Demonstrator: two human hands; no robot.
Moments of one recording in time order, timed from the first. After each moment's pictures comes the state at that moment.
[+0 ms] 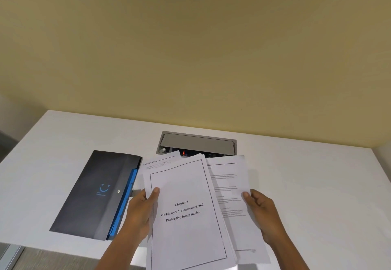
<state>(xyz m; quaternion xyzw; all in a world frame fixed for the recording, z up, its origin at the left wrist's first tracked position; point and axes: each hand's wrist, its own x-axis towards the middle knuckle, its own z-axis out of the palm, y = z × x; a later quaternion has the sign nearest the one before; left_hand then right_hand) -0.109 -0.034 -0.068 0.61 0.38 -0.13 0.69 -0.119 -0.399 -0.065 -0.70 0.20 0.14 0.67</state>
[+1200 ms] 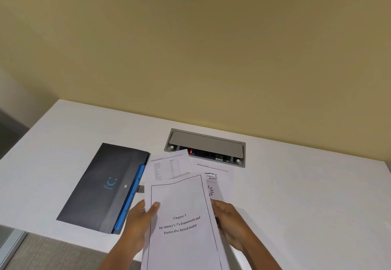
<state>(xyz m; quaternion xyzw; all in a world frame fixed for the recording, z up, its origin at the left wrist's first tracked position) -0.138 -0.013 -0.078 0.65 0.40 -0.17 0.63 -0.113 -0.294 -0.073 -0.59 0.15 0.38 0.69</state>
